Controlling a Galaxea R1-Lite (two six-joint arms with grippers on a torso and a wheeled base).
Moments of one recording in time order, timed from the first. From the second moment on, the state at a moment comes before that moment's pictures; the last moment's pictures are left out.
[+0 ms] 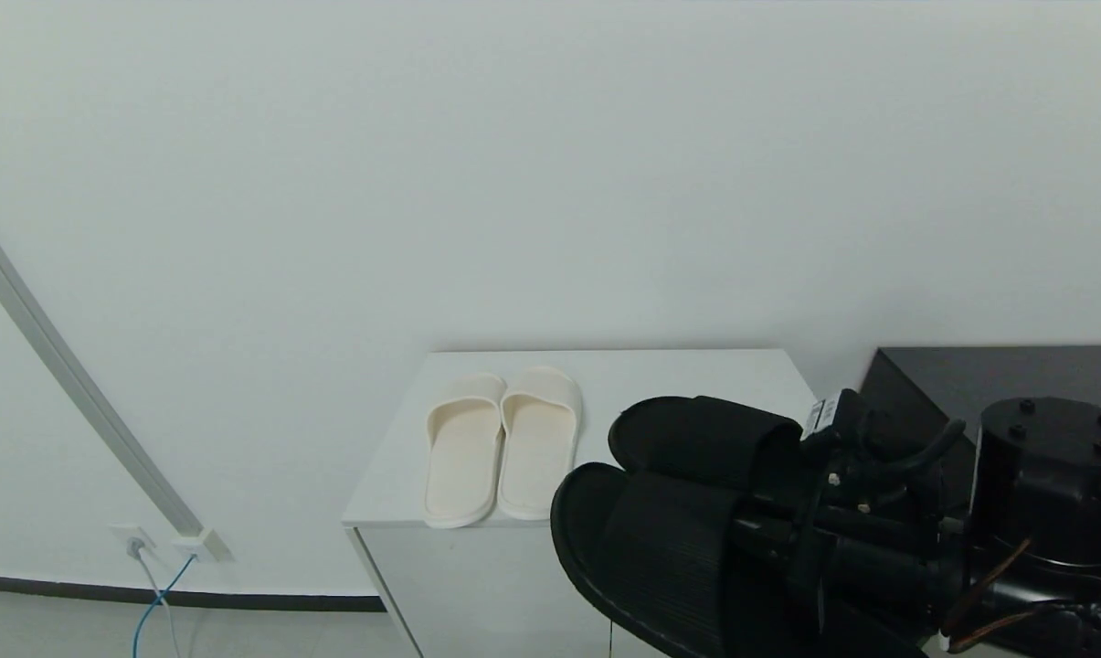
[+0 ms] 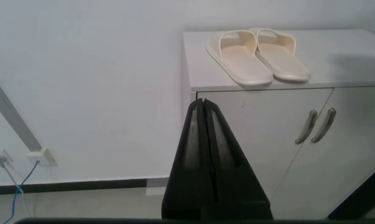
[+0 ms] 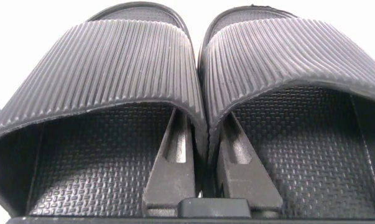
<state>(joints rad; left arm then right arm) 0.00 0.00 0.00 0.00 -0.02 0.00 0.75 1.56 -0.47 -0.88 0.20 -0.14</state>
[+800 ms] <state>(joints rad) 0.00 0.00 0.00 0.00 -0.02 0.00 0.76 1.57 -0.45 -0.88 0.20 -0.14</state>
